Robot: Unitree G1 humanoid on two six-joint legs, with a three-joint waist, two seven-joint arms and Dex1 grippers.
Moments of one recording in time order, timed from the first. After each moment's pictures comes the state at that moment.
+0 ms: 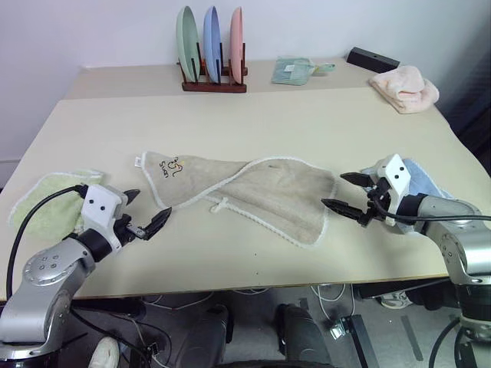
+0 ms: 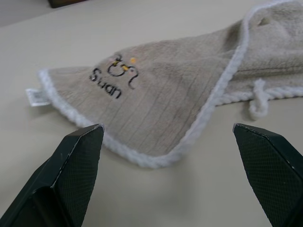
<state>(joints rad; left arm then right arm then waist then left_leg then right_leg) 0.12 0.62 0.33 -0.49 -0.44 0.52 -0.56 -0.25 -0.76 -0.15 -0.13 0.39 0.51 0.91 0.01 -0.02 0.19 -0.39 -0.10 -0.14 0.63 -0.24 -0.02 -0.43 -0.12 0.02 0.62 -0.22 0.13</state>
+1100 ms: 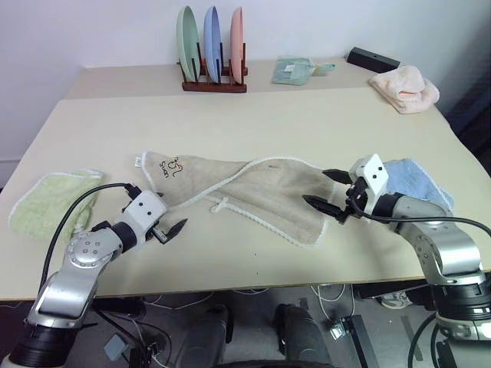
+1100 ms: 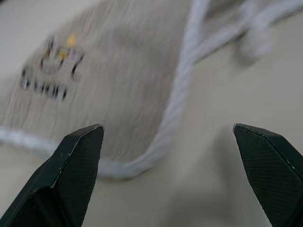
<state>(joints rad) -0.04 0.71 0.01 -0.25 -0.08 0.31 -0.59 -0.27 -0.65 -0.07 -0.20 0.38 0.52 0.80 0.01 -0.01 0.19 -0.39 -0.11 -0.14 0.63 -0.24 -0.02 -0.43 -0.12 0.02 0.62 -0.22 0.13</state>
